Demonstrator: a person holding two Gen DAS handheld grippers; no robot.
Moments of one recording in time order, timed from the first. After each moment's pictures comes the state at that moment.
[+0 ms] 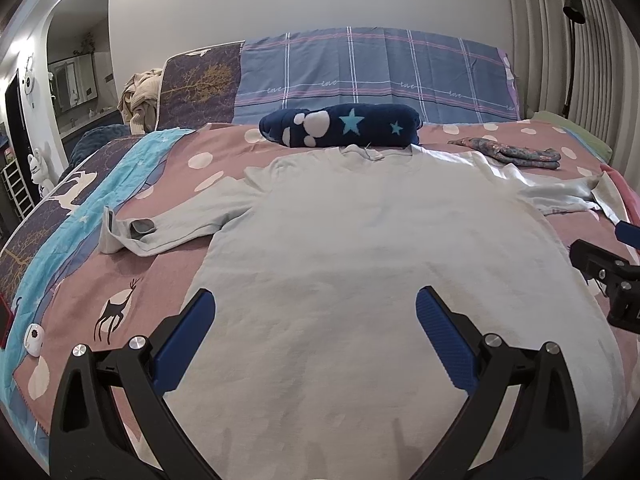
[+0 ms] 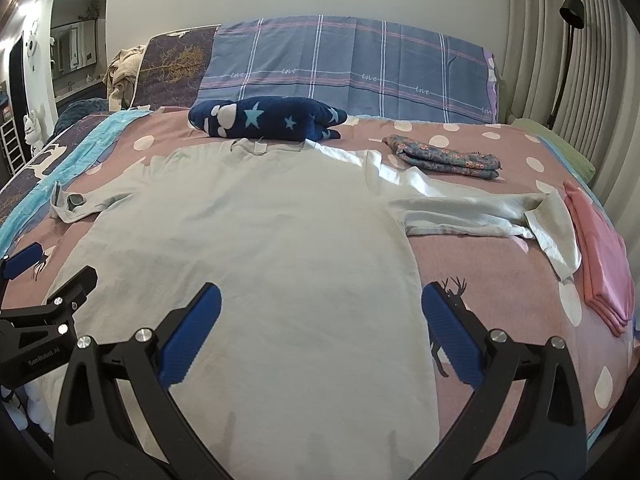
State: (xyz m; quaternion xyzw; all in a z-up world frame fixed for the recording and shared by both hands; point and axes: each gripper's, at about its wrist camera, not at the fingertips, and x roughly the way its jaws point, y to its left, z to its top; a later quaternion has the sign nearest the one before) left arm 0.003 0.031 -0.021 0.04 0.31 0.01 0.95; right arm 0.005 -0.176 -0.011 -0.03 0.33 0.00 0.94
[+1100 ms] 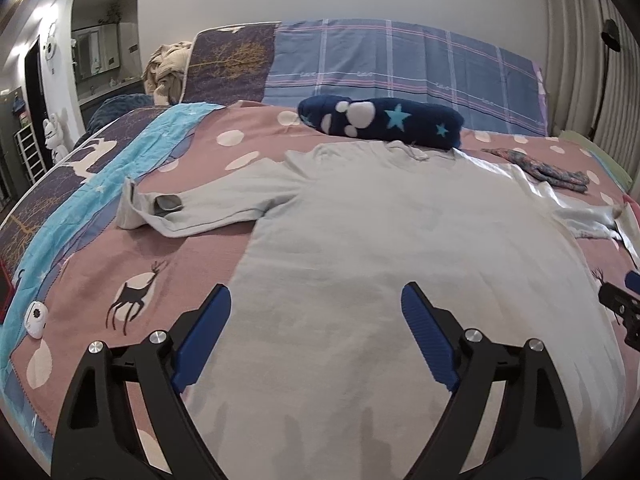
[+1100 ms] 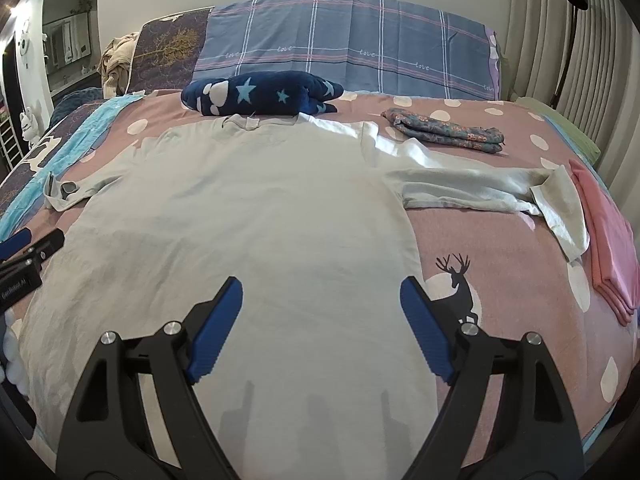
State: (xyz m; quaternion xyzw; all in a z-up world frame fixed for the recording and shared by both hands) left arm 0.020 0.081 -0.023 -0.02 0.33 0.05 0.94; right arm 0.013 -0.185 -0.026 -0.02 0.36 0.00 0.93
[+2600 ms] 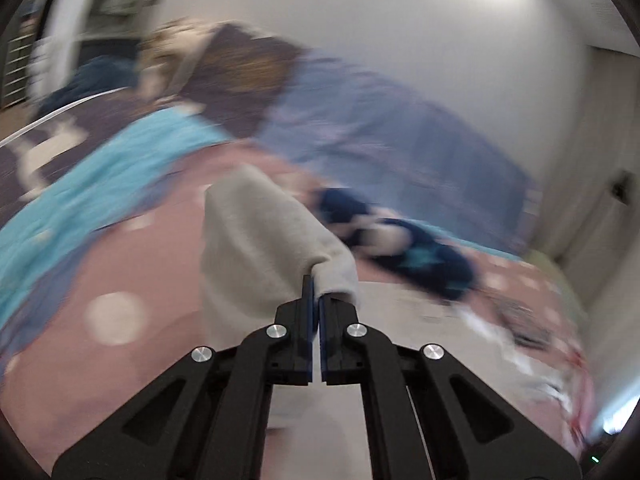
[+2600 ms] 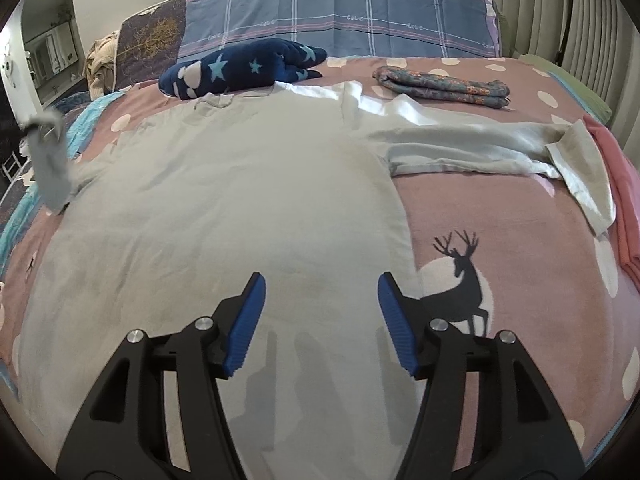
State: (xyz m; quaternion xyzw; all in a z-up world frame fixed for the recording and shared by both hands) left arm 0.175 0.192 0.068 -0.19 0.27 -0.05 0.94; right arm 0.045 -0.218 -0.054 0.03 0.41 0.01 0.91
